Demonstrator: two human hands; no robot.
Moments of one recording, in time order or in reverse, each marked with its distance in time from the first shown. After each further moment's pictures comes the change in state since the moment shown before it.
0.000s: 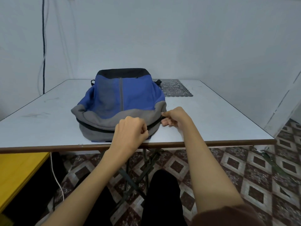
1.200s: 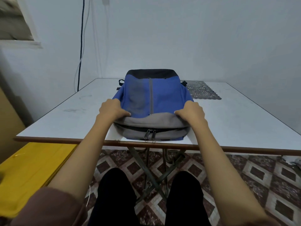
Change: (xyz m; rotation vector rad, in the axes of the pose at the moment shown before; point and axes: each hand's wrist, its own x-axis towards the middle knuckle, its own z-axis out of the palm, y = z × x) left_hand 0.055 -0.159 -0.048 0.116 -0.203 -0.509; right_hand -0.023 -0.031 0.058 -0.793 0.290 -0.356
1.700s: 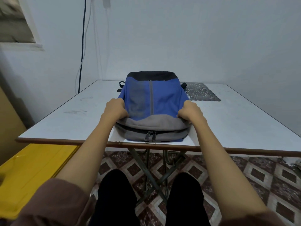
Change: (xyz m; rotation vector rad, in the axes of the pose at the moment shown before) left_hand 0.008 0.007 0.001 -0.023 0.013 0.016; right_hand 0.015 -0.003 -0.003 0.054 -0.098 0.027
